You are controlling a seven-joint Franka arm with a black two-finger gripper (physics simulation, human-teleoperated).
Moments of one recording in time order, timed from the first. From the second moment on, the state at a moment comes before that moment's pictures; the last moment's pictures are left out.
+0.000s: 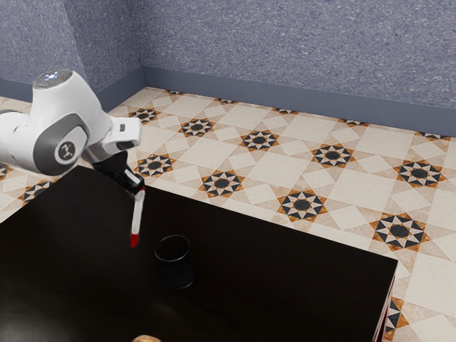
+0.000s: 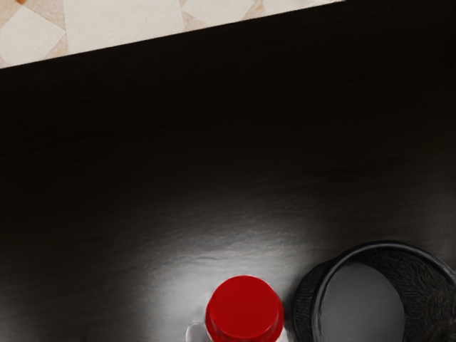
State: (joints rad) arm -0.01 -0.30 0.02 -2.42 -0.03 2.40 0.23
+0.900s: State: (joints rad) arm -0.04 -0.16 -0.11 -2.35 -0.10 2.40 0.19
